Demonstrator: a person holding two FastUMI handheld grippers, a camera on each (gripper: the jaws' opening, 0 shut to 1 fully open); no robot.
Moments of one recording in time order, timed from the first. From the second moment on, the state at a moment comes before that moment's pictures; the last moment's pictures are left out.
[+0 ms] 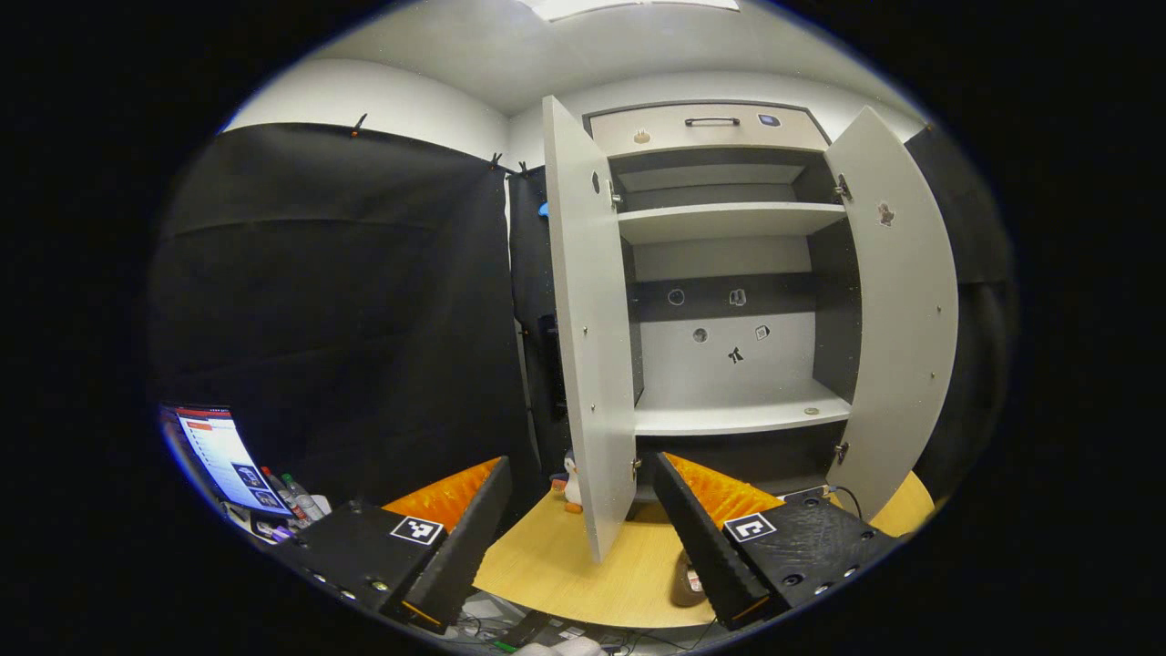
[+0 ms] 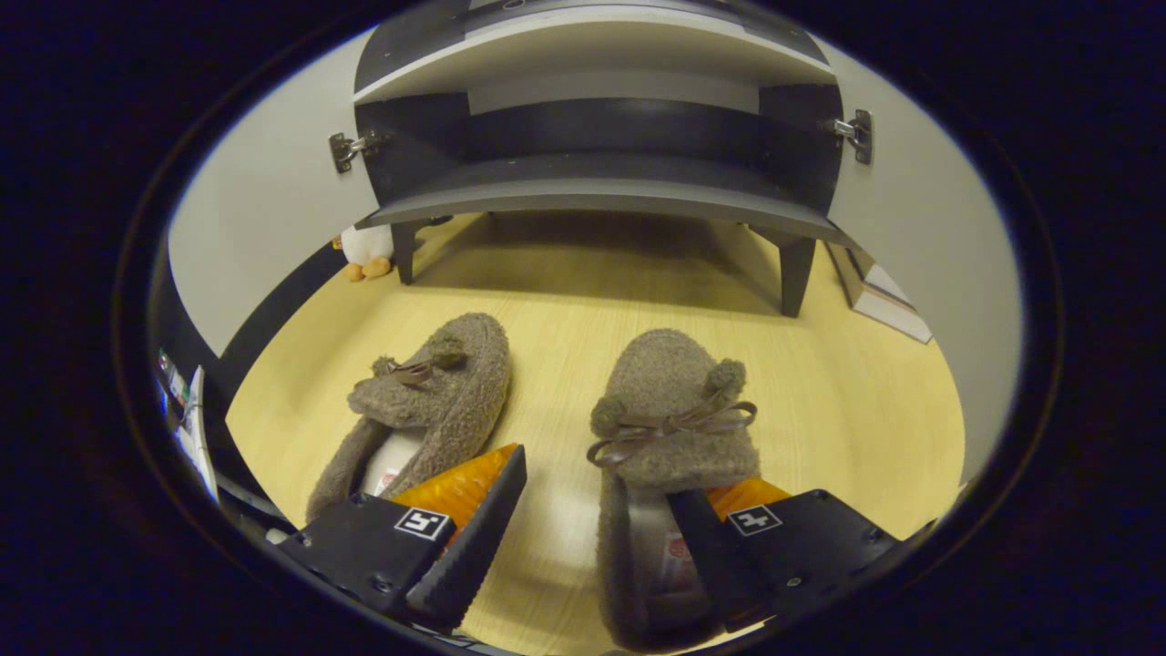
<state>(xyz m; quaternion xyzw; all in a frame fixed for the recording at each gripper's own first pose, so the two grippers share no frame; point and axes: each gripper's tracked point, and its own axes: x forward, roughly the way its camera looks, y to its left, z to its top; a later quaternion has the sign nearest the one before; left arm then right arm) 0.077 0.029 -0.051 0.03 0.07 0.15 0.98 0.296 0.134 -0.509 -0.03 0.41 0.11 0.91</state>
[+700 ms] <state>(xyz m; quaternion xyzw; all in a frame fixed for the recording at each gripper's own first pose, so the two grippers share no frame) 0.084 0.020 -0.057 0.03 0.08 0.14 0.99 0.313 0.134 -0.442 -0.02 0.37 0.12 0.92</state>
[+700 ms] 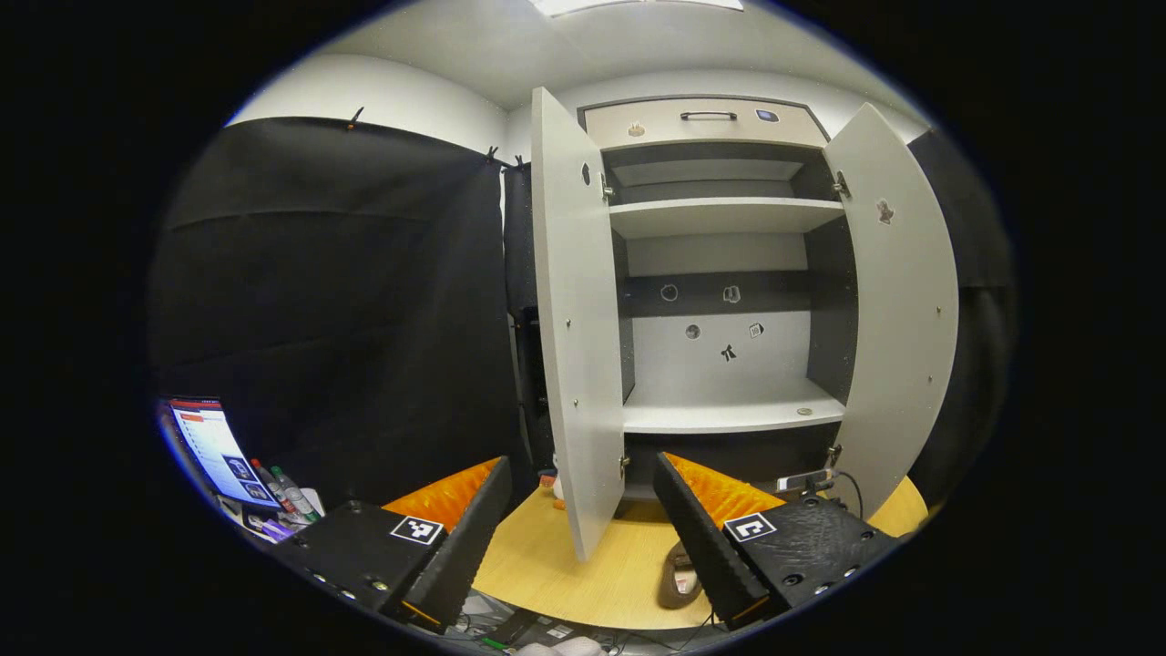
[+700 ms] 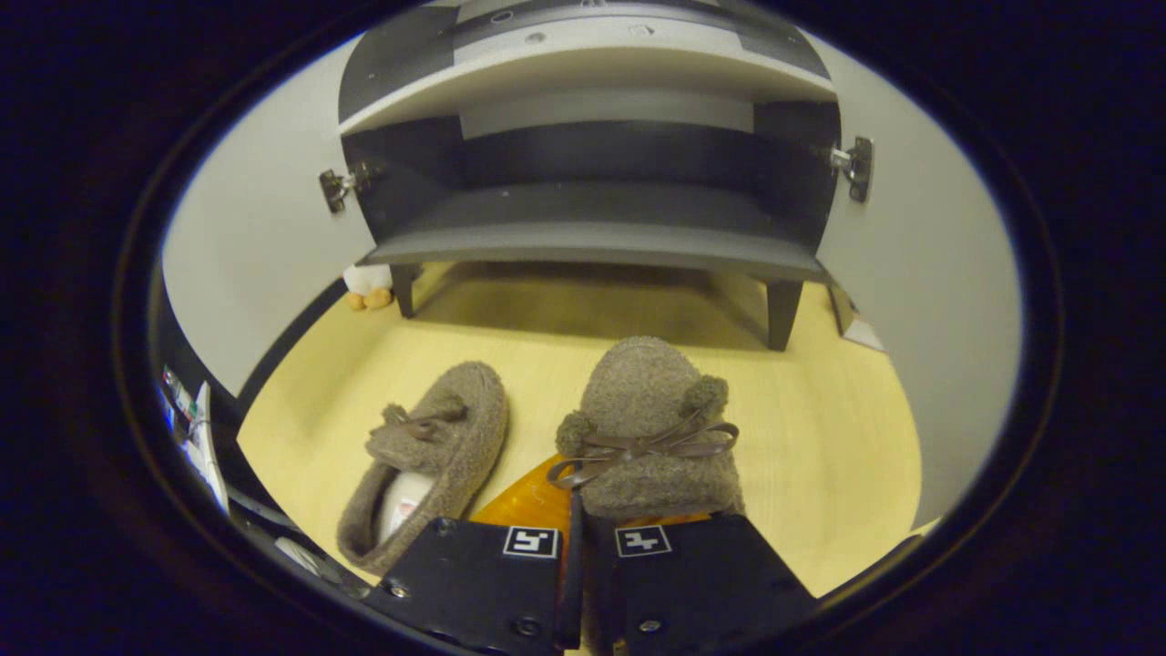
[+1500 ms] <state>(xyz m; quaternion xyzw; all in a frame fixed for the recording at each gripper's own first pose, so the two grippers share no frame) 0.077 0.003 -0.061 0.01 0.07 0.13 0.99 0.429 0.183 -0.177 0.01 0.20 0.15 0.97</state>
